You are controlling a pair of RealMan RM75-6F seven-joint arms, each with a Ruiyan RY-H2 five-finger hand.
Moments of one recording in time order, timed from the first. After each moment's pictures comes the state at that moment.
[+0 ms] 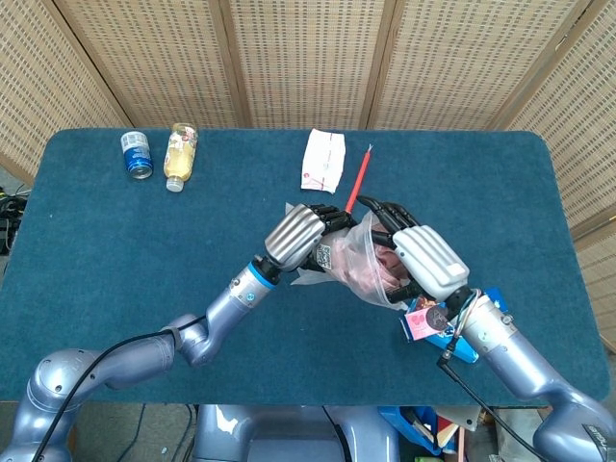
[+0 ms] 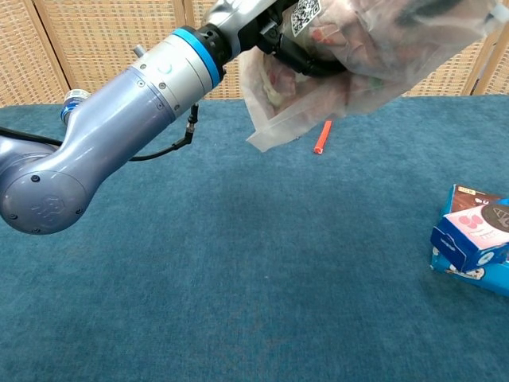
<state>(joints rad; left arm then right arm) -1.11 -1.87 -0.29 -1.00 1.53 1.23 -0.38 0.70 -0.82 0.35 -2.16 -1.16 0.92 0.16</state>
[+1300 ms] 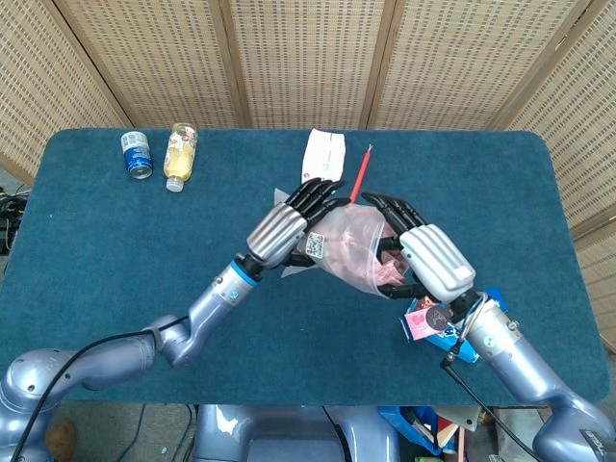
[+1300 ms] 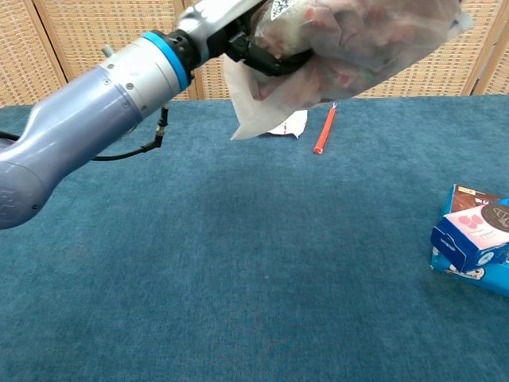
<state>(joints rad) -1.05 -1.78 -0.26 -1.10 1.50 1.19 -0.33 0.66 -0.85 0.33 -2.14 -1.26 1.01 0.17</state>
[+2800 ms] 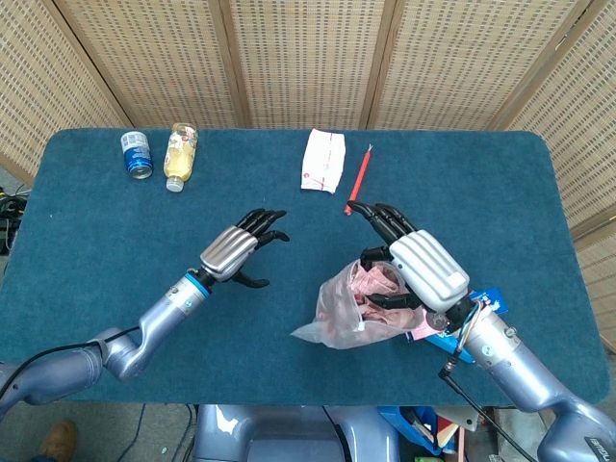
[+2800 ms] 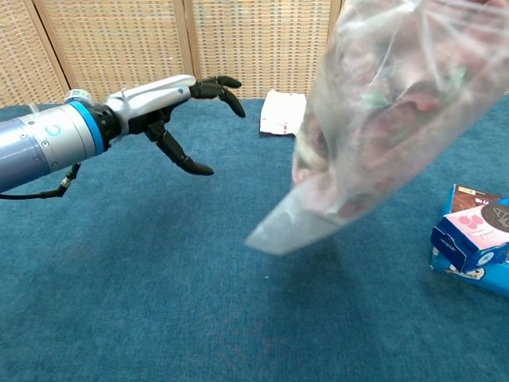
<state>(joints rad) -0.91 -1.62 -0.09 -1.17 1.48 1.01 -0.33 0.67 -0.81 0.33 -2.18 -1.33 1.00 0.19</state>
